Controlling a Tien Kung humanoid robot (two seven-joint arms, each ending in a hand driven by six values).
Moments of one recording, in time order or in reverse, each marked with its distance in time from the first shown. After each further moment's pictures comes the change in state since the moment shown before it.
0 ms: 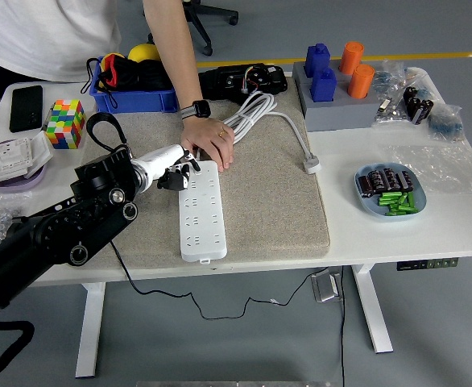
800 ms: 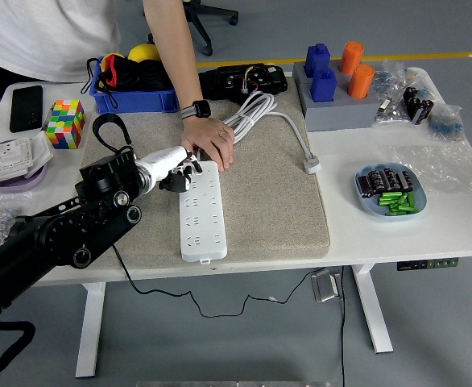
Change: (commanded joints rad) left arm -0.007 -0.005 0.040 0.002 0.009 0.002 0.001; right arm -0.002 0.001 0.006 -0.001 -0.001 -0.002 0.000
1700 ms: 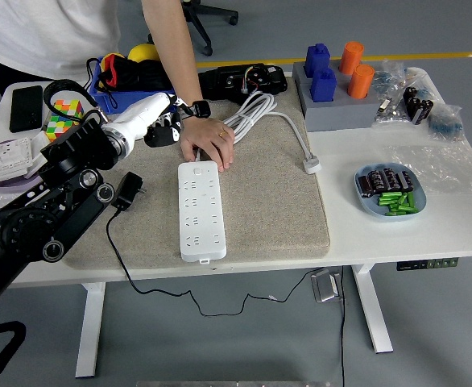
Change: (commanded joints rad) left arm 0.127 0.065 -0.373 -0.278 0.149 0.045 -0.072; right arm 0.004 -0.001 0.008 0.002 -0.002 -0.001 0.000
